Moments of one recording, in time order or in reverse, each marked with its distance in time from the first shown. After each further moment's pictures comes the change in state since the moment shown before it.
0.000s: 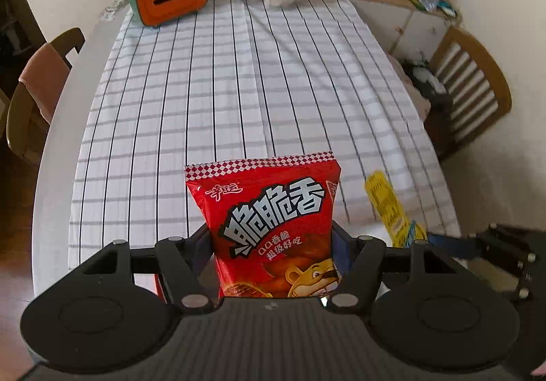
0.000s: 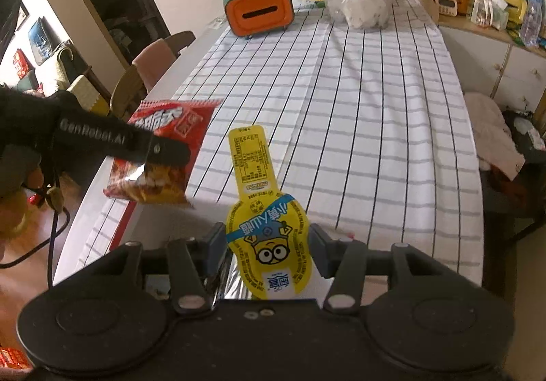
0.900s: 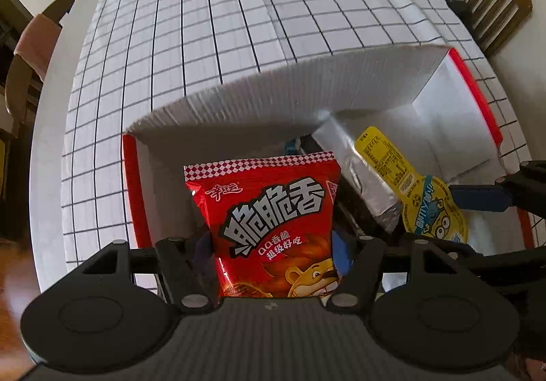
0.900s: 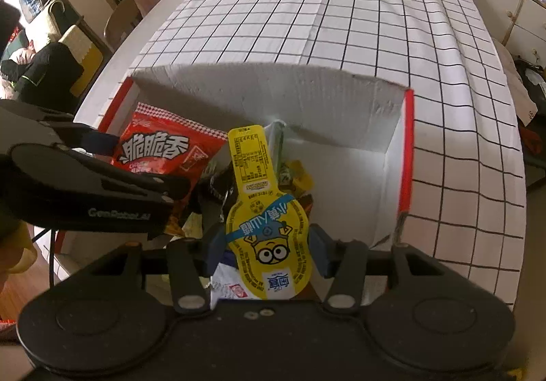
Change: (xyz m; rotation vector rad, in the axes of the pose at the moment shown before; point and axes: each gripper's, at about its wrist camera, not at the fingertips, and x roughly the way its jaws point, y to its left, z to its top) left arm 0.074 -0.008 -0.109 0.131 0.164 0.122; right arm 0.057 0.032 -0.083 -0.006 0.178 -0.026
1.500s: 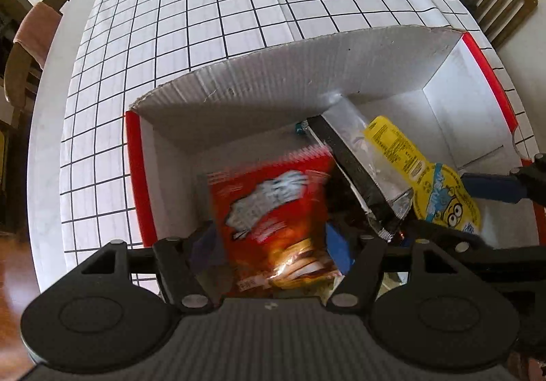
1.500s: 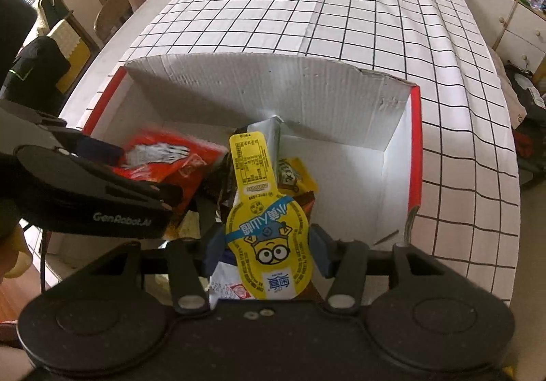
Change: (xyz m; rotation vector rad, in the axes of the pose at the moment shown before) left arm 0.010 0.007 -0.009 -0.012 0.020 -0.003; right arm 0.007 0.010 -0.004 -0.006 -0.007 -0.067
